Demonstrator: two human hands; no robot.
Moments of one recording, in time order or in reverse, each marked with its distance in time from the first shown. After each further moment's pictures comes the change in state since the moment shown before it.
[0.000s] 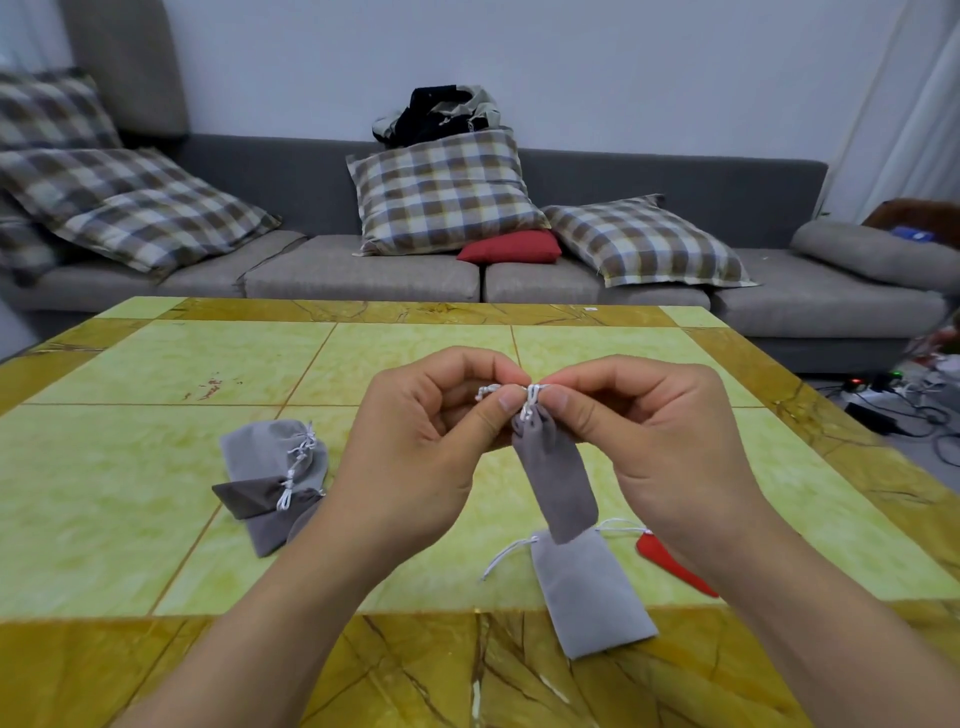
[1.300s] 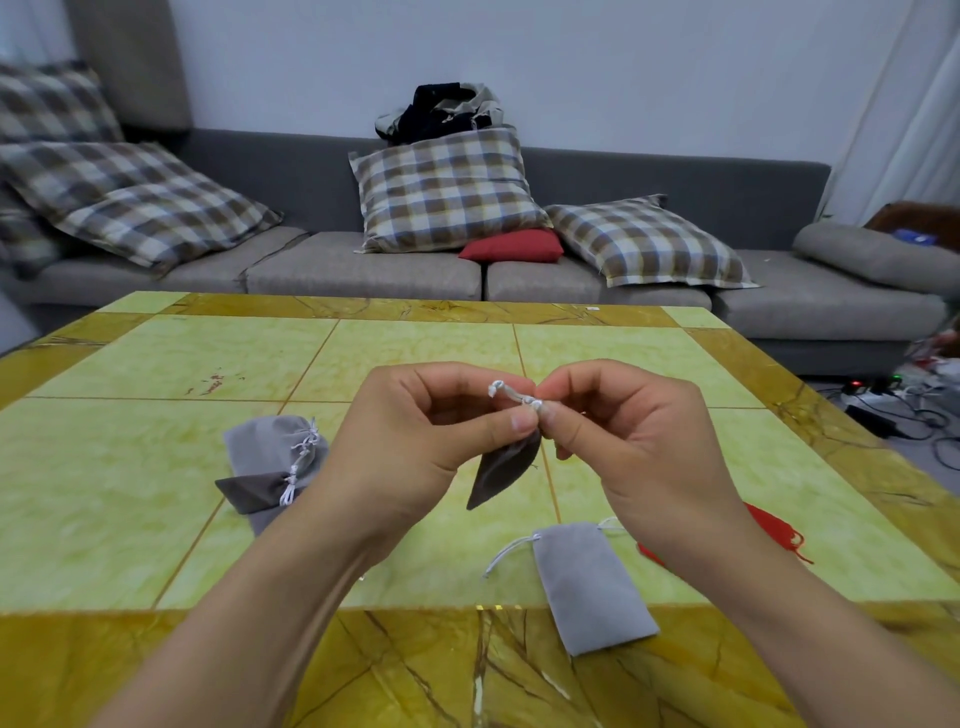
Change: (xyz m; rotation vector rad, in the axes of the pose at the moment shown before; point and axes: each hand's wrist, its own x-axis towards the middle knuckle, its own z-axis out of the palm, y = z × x) left_hand -0.001 0.013 -0.009 -0.037 0.025 -0.253; right_hand -0.004 0.015 0.004 -0.014 -0.057 0.017
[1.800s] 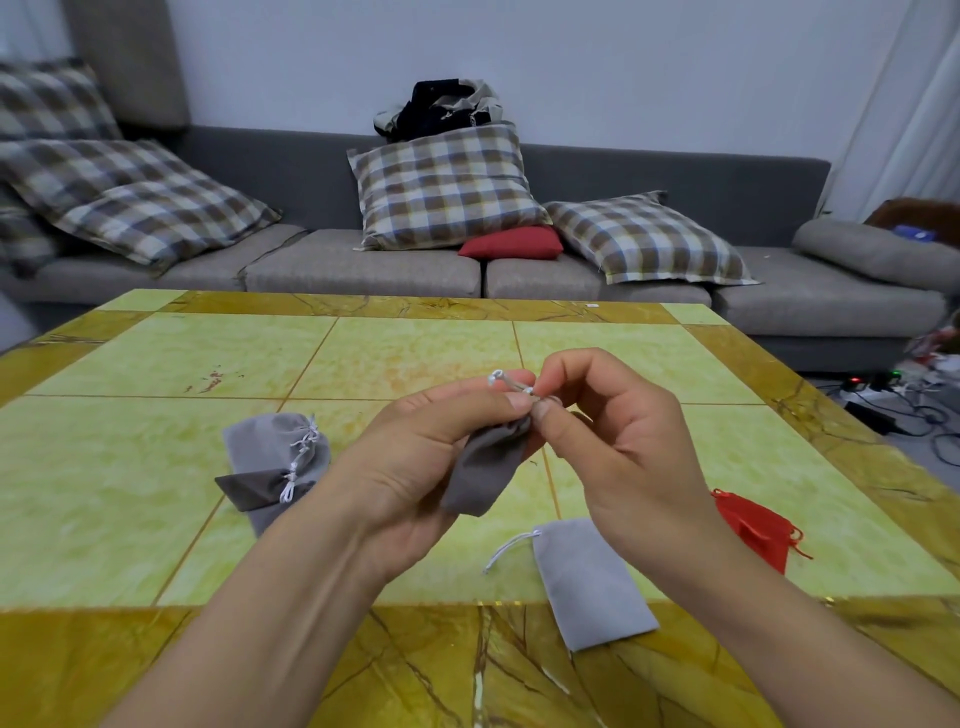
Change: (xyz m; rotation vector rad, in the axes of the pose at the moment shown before) left_hand 0.004 -0.010 0.009 -0.609 -0.055 -0.348; right_hand -0.005 0.001 0.011 0.012 -0.019 -0.071
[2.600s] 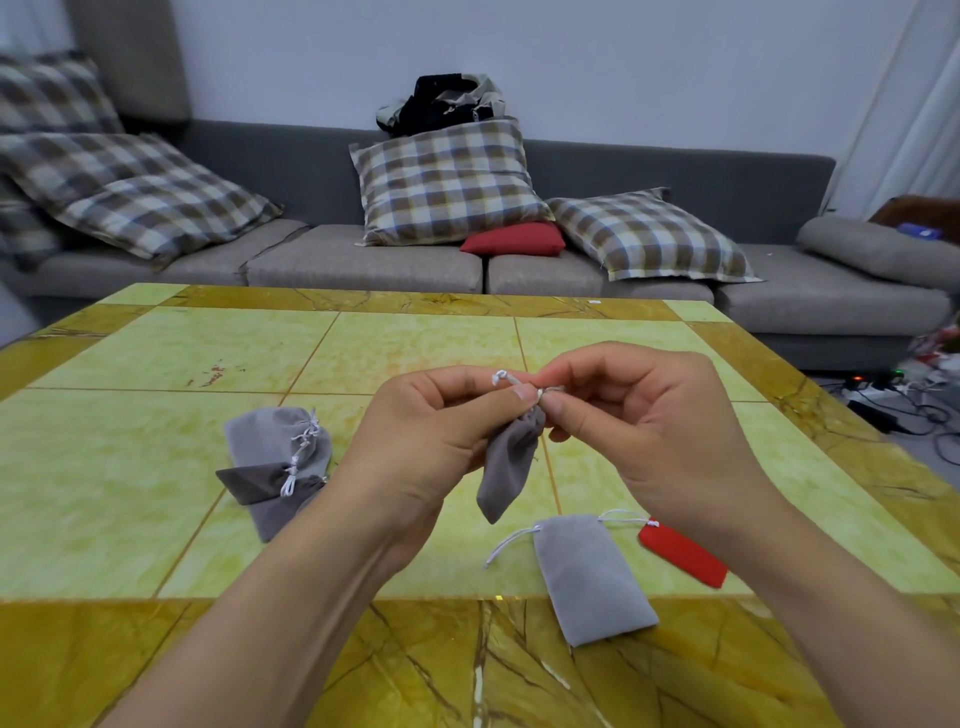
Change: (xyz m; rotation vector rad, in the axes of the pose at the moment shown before) left_hand 0.000 -0.003 -0.001 0.401 0.127 0.206; right_hand 0.012 -0.001 -0.023 -0.088 -0.068 0.020
